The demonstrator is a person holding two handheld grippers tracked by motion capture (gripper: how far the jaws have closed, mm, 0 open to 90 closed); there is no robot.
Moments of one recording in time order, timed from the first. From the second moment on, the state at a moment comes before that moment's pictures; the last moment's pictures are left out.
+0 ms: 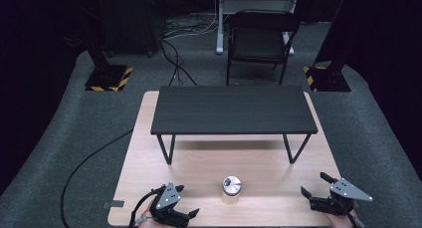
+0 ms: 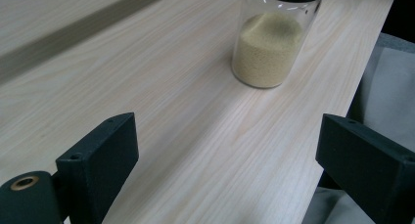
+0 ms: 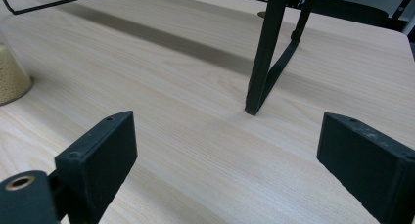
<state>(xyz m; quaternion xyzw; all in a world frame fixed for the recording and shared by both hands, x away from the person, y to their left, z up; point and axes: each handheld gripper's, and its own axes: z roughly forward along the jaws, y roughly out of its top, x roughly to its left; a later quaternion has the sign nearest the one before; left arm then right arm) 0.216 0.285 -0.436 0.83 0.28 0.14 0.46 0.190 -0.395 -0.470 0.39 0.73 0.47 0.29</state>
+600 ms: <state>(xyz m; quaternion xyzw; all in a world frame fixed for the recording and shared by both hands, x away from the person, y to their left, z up) 0.264 0.211 -0.437 0.85 0.24 0.11 0.45 0.192 -0.400 -0.470 0.39 0.73 0.48 0.29</state>
